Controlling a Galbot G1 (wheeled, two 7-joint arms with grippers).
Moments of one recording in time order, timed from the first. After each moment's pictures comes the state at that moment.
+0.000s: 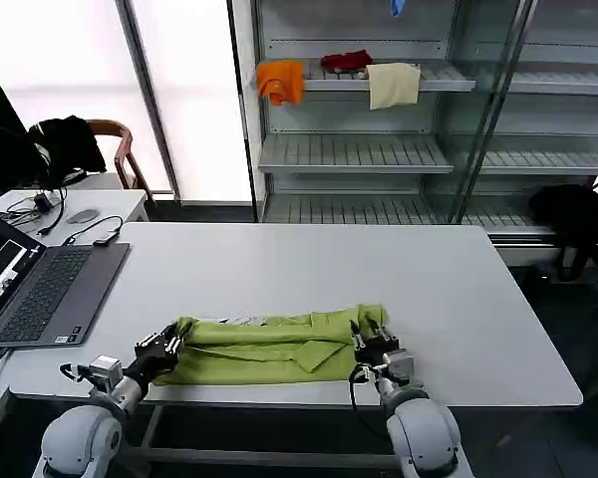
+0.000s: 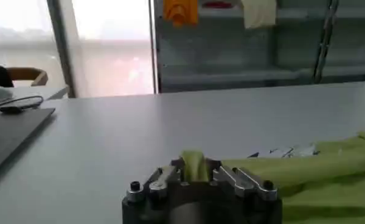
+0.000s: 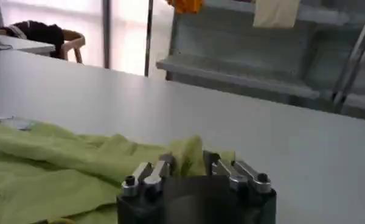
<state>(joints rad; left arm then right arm) 1.27 -1.18 -0.65 -1.86 -0.32 0.42 0.22 -1.20 1.46 0.36 1.96 -0.17 -0.55 -0.06</state>
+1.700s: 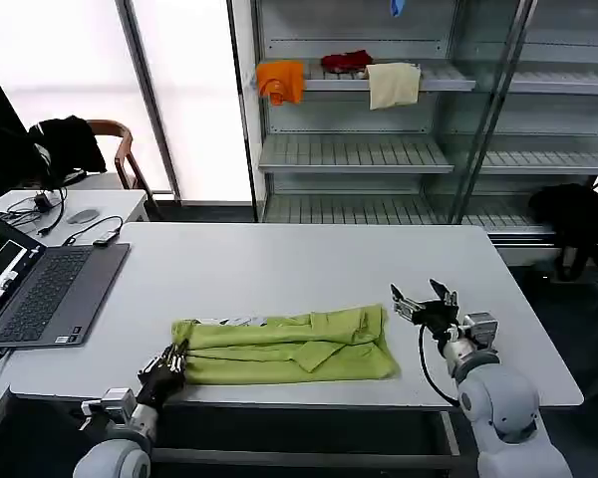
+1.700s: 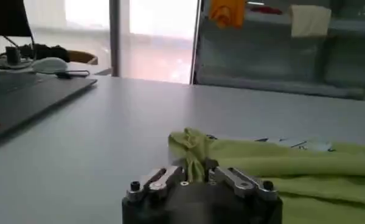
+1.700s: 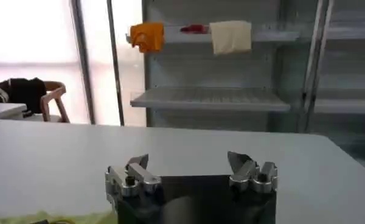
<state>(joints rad) 1.37 -1.34 -0.62 -1.90 -0.32 0.33 0.02 -1.09 1.26 0.54 1.98 0.34 -0.57 -0.05</state>
